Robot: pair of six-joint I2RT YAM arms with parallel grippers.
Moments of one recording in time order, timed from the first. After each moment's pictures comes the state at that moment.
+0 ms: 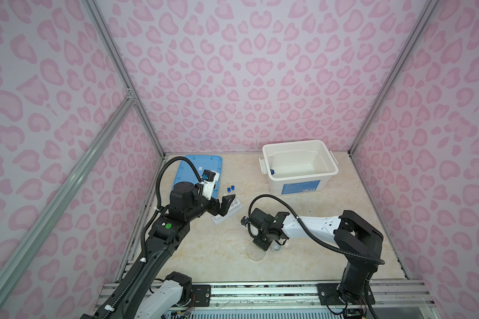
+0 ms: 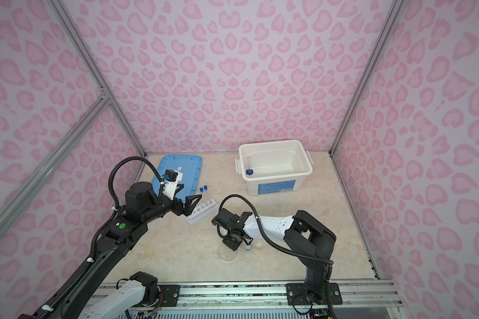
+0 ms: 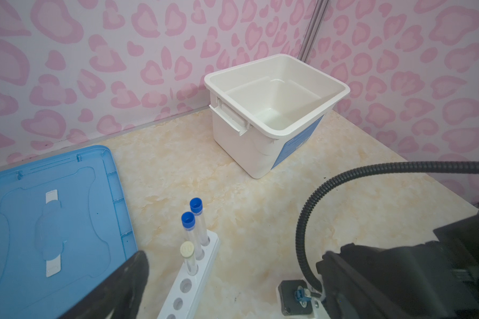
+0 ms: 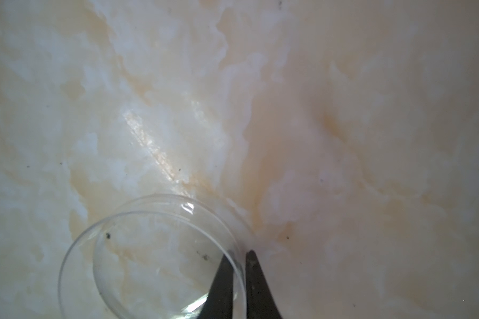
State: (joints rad) left arm -0.34 0.91 0.86 -0.34 0.32 -0.01; right arm 1.00 1.80 1.08 -0.55 0.00 0.04
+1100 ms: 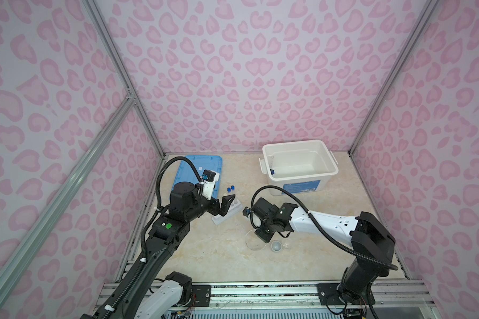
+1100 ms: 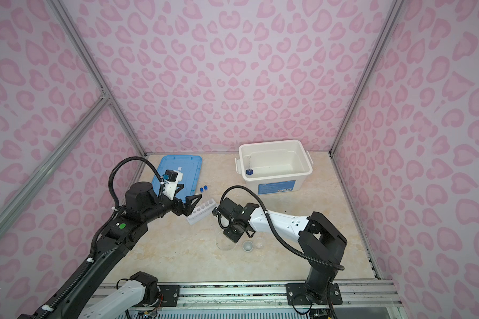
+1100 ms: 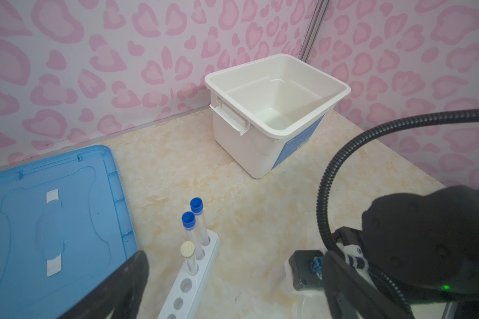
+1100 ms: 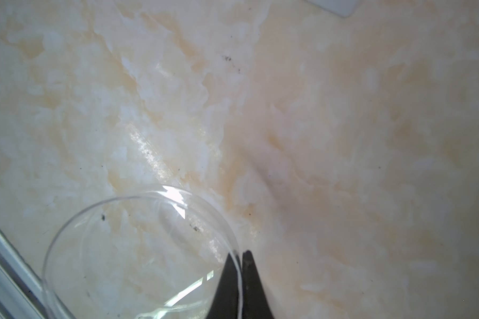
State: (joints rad) left arm -0.34 0.91 0.86 -0.34 0.32 -0.01; right arm 0.93 1.69 1.20 -0.70 -0.01 -0.02
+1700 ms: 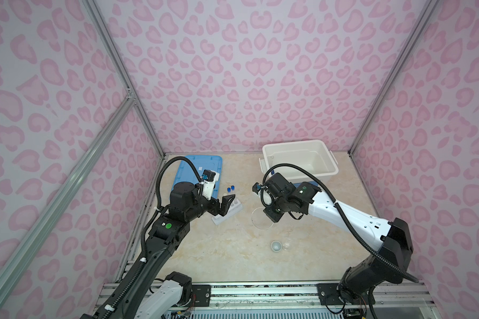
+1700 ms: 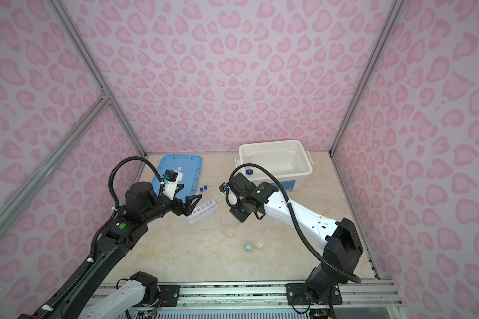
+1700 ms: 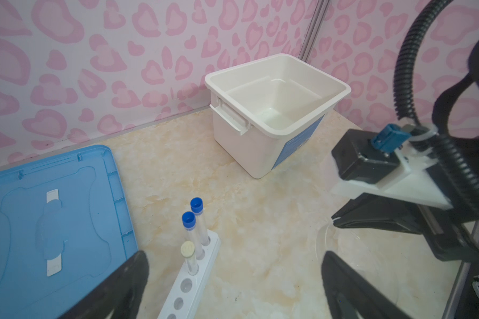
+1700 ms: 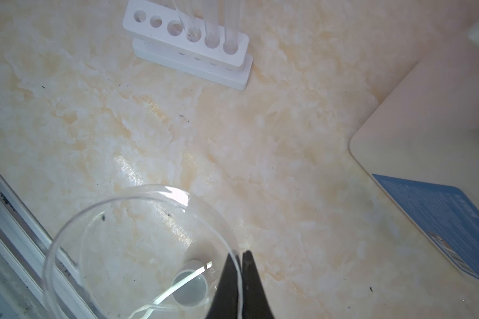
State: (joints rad) left arm -0.34 0.91 0.86 -0.34 0.32 -0.01; right arm 0.82 1.58 1.44 -0.94 0.03 -0.07
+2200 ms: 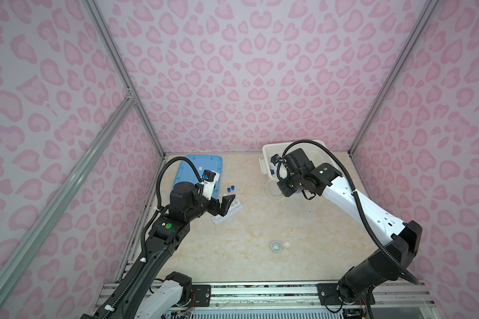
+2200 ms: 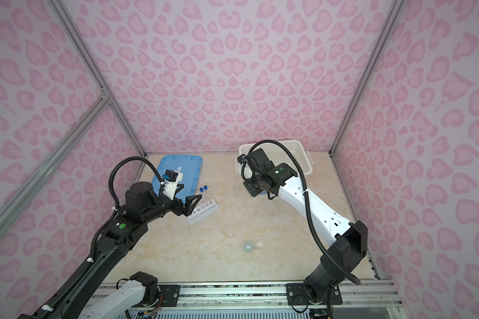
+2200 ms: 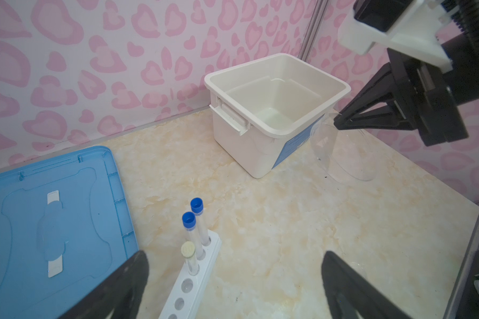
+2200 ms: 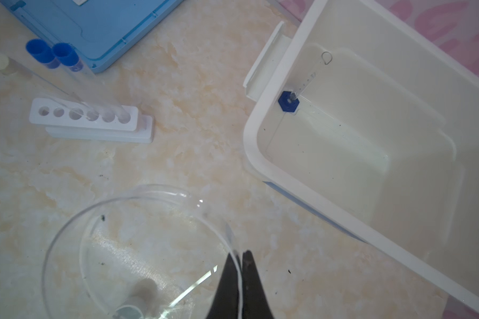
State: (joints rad) left arm -0.34 0.91 0.86 -0.34 0.32 0.00; right arm 0.60 1.61 1.63 -0.96 0.13 -0.10
